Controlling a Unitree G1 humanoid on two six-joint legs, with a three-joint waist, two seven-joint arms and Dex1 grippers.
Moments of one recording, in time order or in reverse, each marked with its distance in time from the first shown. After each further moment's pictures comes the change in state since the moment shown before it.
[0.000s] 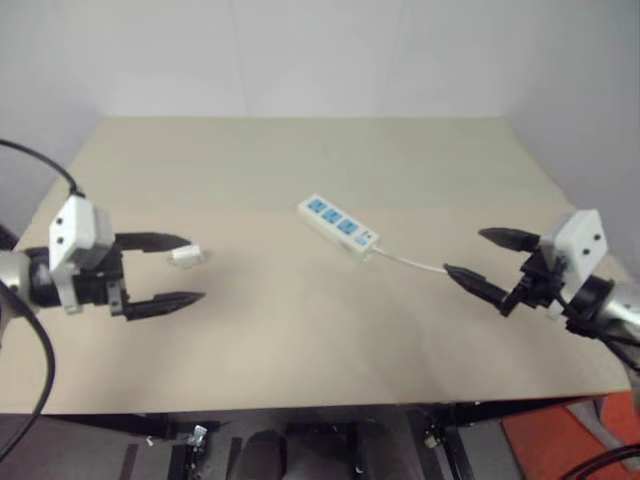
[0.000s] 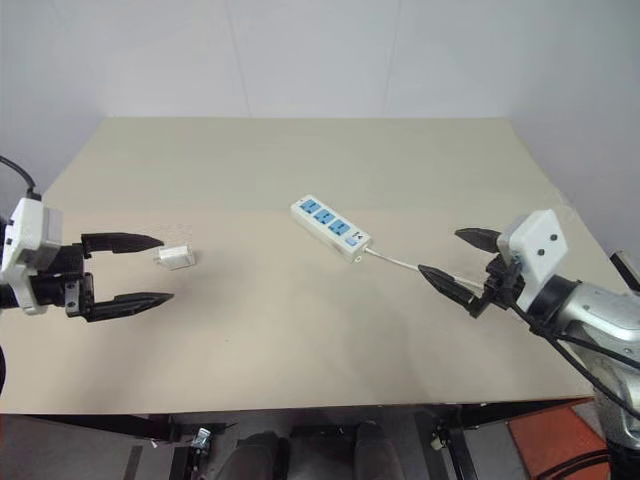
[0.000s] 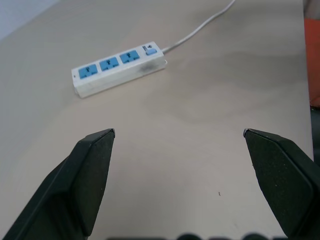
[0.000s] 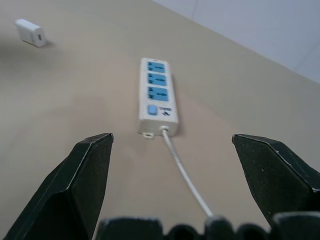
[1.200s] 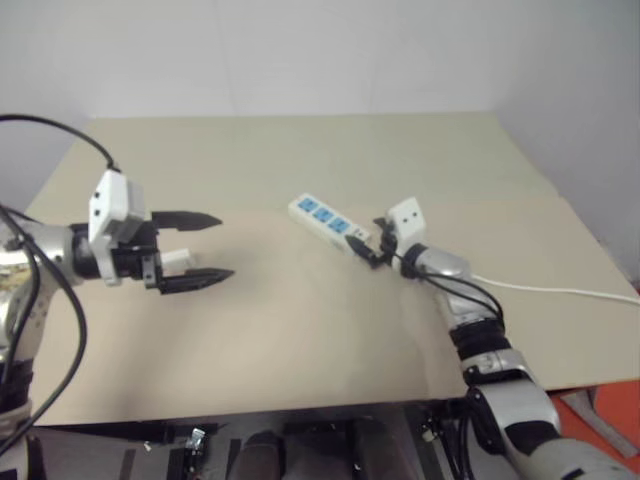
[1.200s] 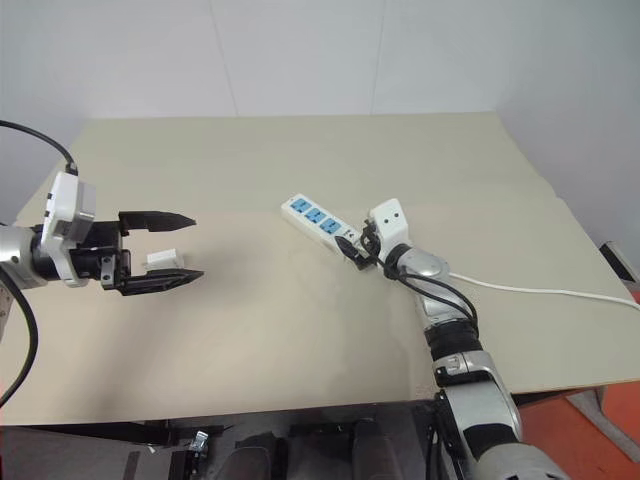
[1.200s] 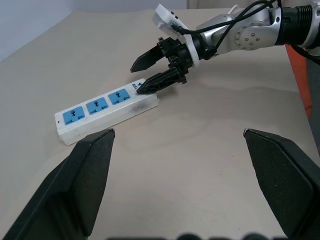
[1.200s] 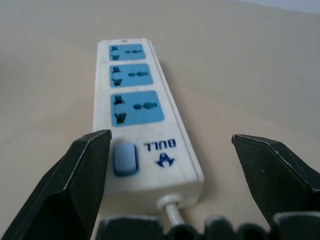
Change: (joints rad) left arm -0.196 -0.069 -0.166 0.083 -0.002 -0.008 0.008; right arm -0.638 0.524 0.380 1.064 -0.413 -0.414 -0.190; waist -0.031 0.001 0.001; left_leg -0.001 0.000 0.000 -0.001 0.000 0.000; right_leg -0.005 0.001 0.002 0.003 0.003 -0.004
